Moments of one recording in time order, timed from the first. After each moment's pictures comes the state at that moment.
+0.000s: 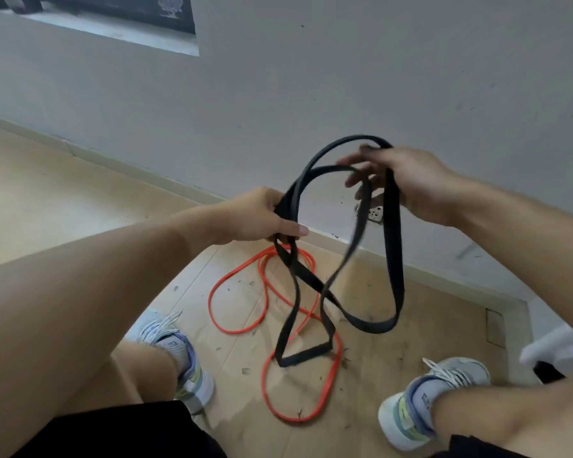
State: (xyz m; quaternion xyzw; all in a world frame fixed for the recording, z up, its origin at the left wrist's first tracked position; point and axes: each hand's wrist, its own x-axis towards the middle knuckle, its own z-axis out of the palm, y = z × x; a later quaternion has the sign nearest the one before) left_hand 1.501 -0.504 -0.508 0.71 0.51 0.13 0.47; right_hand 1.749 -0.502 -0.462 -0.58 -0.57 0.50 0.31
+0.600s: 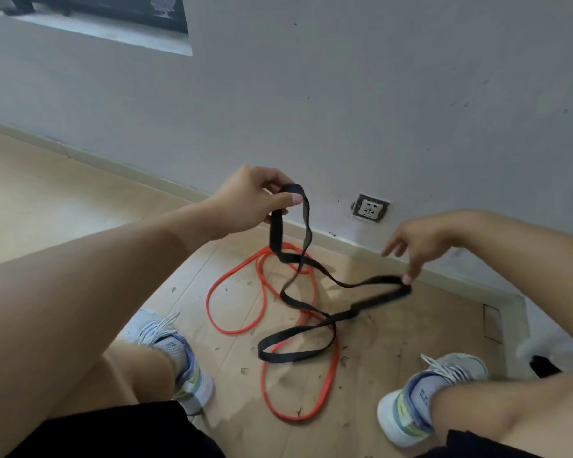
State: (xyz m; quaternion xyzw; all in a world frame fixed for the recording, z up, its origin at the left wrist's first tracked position) left_hand 1.503 -0.505 -0.497 0.69 0.51 0.27 0.43; right_hand 1.809 -0.500 -0.521 -0.61 -0.67 0.27 -0.32
